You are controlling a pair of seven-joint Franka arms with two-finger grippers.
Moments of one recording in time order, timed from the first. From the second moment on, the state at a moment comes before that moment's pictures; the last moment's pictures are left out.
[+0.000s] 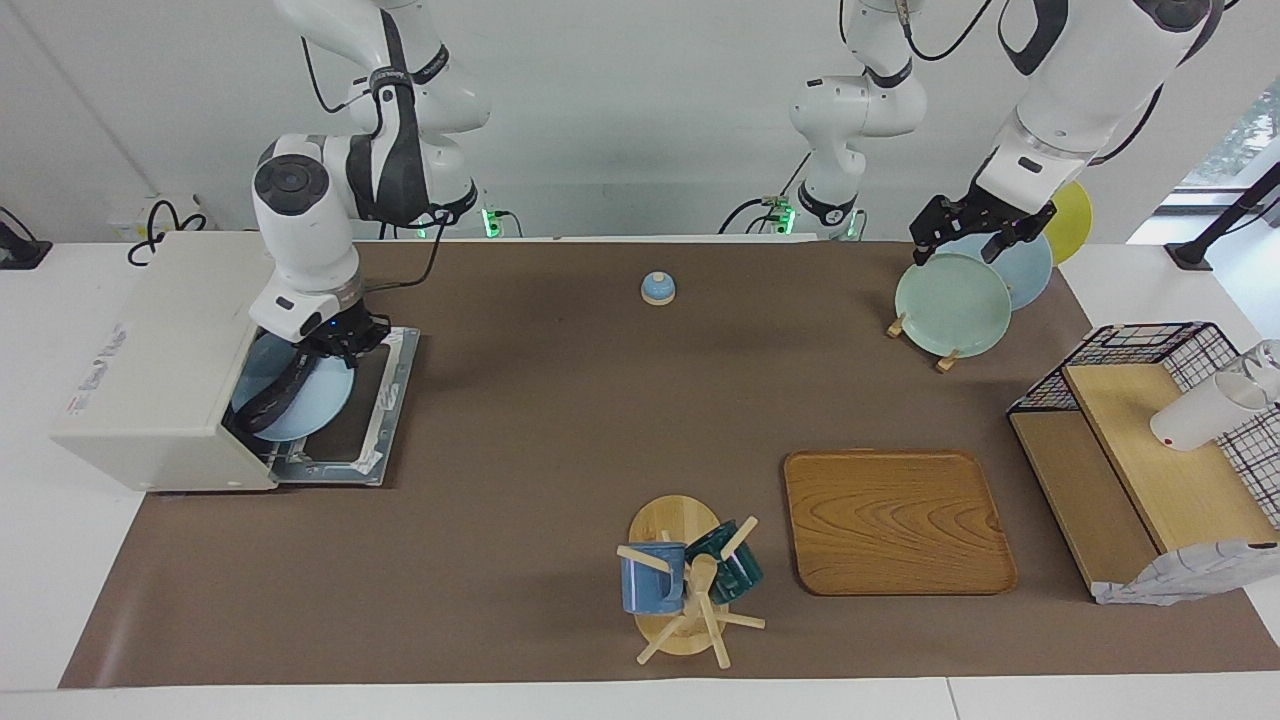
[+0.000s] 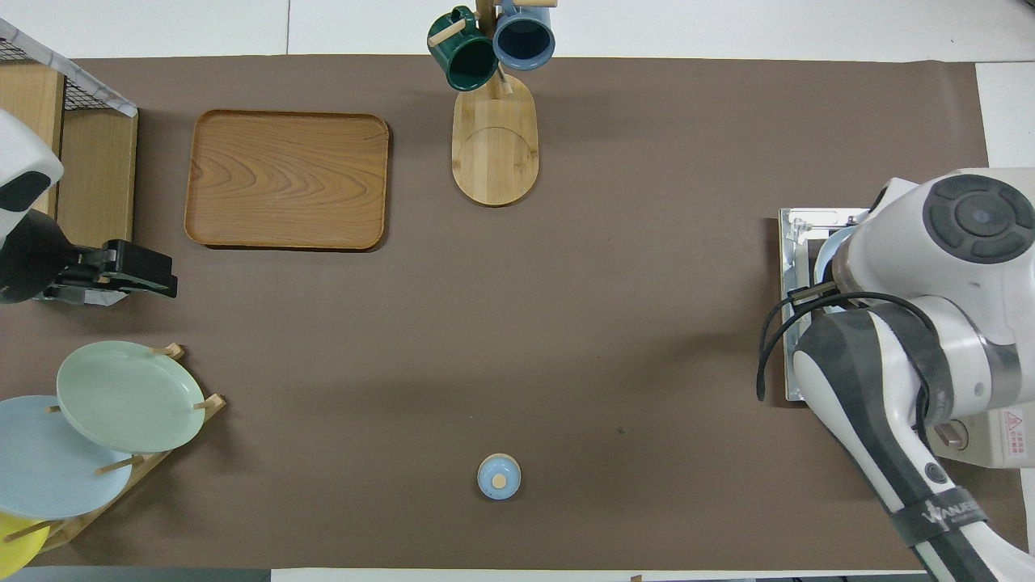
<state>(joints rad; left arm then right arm) -0.08 -0.06 -0.04 -1.65 -0.05 1.50 -0.11 0.04 -0.02 -0.06 -2.14 -0.22 2.07 -0.21</state>
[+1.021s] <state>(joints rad) -0.08 -0.06 -0.05 -1.65 -0.05 1.50 -0.11 -0.01 -0.08 -0.04 -2.21 -0.22 2.09 -0.22</state>
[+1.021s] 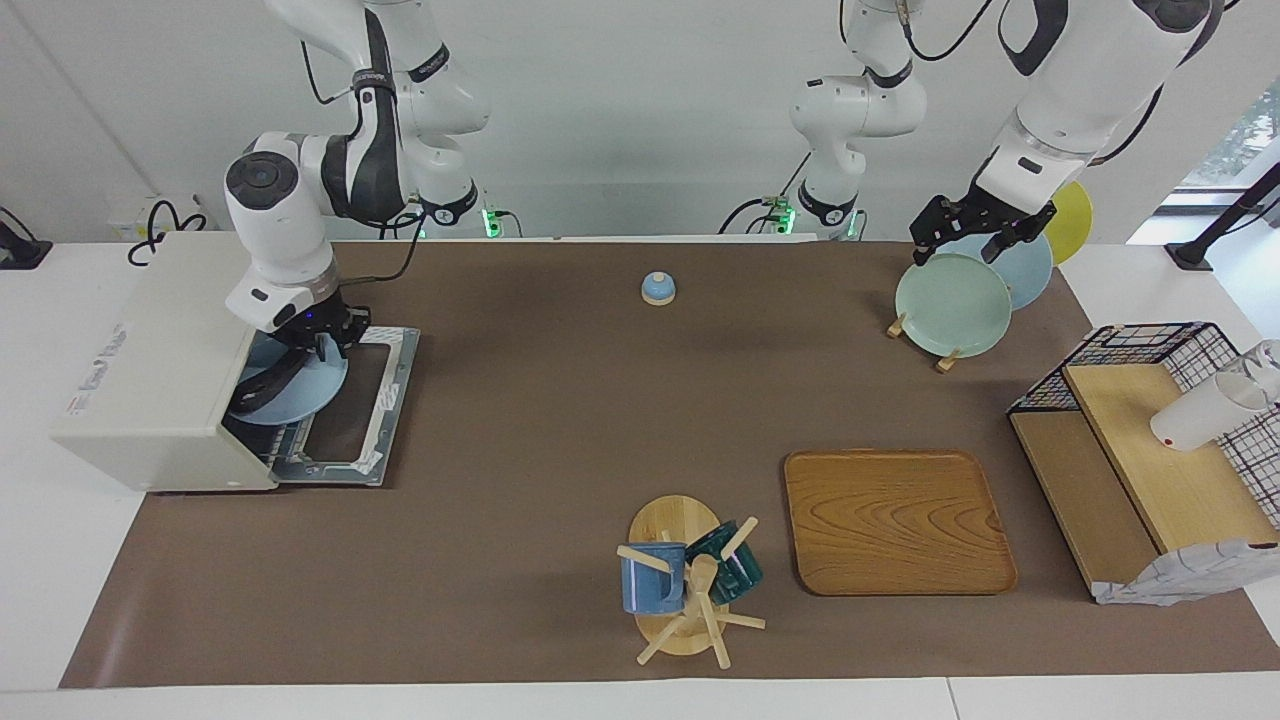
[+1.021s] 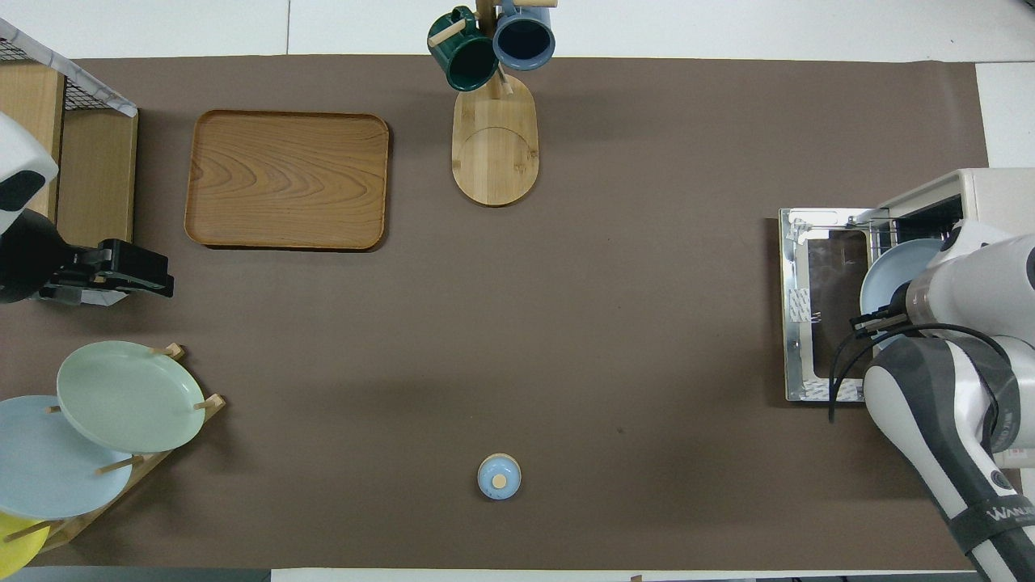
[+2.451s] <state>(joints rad) -0.08 -0.06 -0.05 -1.65 -0.05 1.50 -0.11 0.11 0.14 -0.04 -2.22 -0.18 2.33 -0.09</state>
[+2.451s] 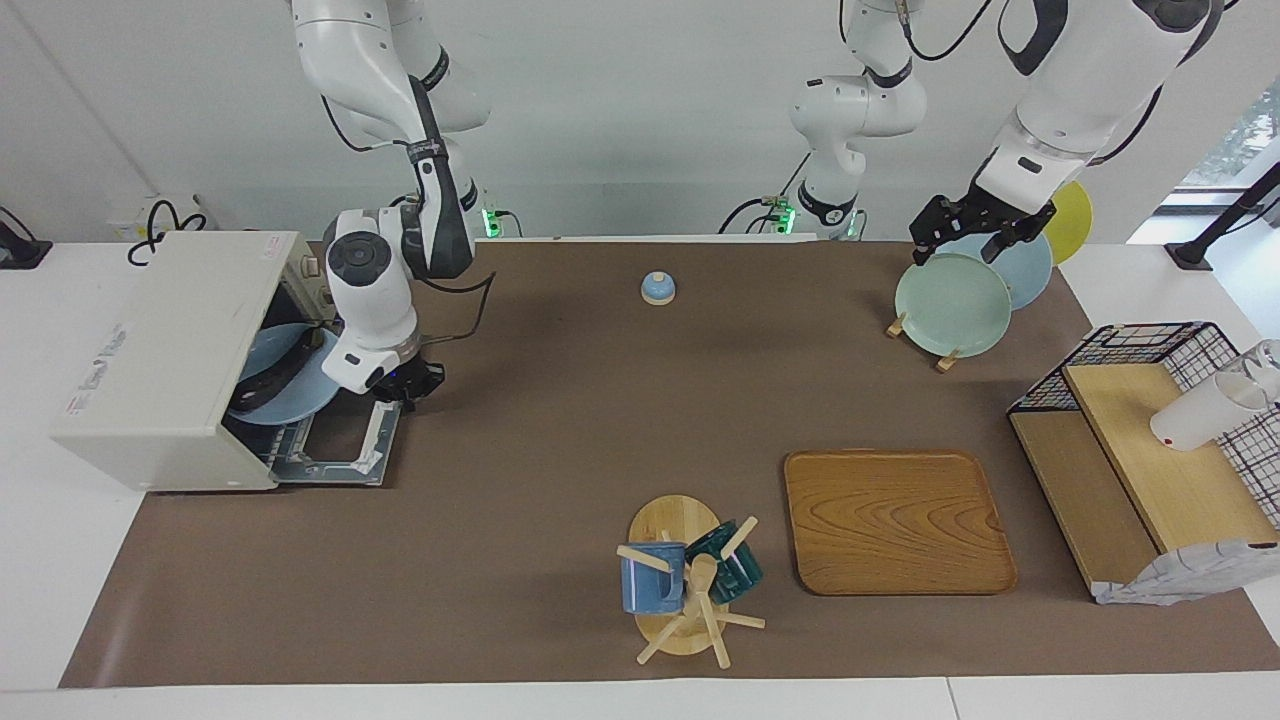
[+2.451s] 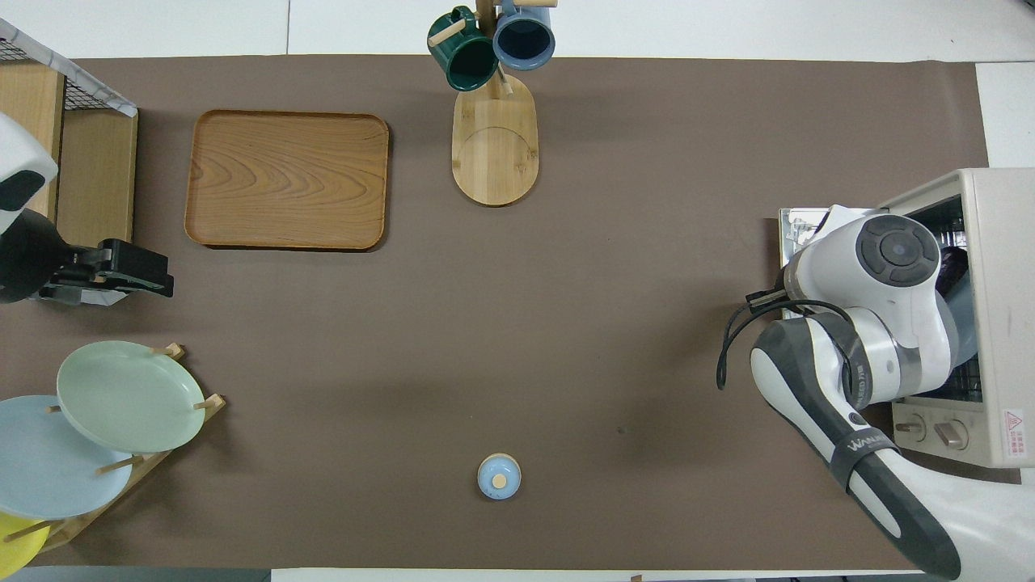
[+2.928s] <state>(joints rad) -0.08 -0.06 -0.05 -1.65 -0.05 1.50 -0.11 0.11 0.13 -0.02 -2.14 -0.21 2.17 -0.21</state>
